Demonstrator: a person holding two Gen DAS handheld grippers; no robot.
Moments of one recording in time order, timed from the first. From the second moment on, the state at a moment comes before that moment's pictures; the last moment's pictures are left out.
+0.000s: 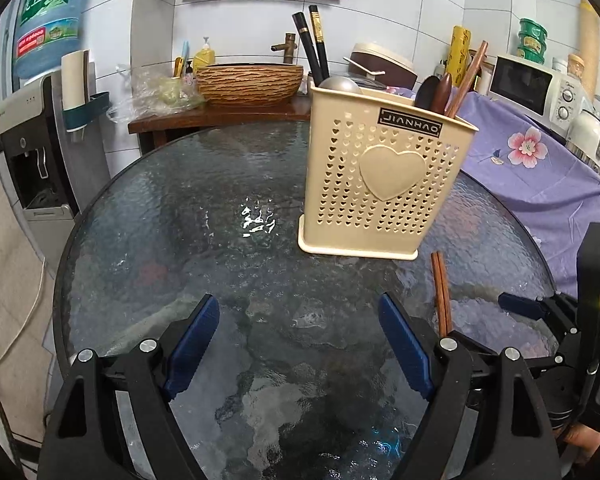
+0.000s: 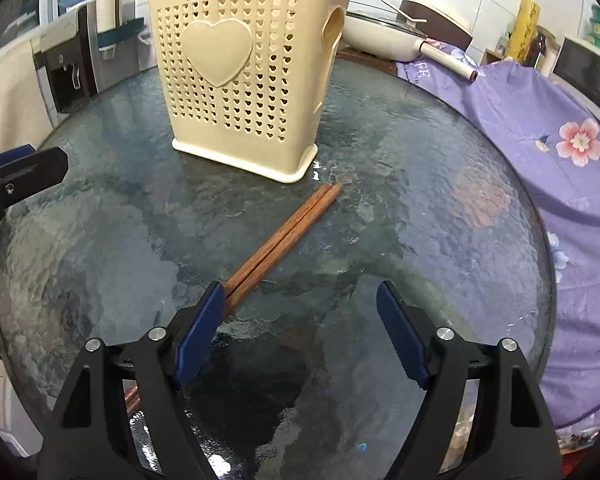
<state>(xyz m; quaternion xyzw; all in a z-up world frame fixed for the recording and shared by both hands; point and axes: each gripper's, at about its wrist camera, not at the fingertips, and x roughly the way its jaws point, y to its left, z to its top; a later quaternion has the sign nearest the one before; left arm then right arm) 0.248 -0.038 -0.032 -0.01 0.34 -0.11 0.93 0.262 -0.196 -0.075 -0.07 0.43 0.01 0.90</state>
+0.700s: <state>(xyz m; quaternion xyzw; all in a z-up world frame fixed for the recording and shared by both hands) 0.245 -0.048 -0.045 -0.01 0.37 -0.12 0.92 0.258 -0.201 -0.075 -0.03 0.46 0.02 0.89</state>
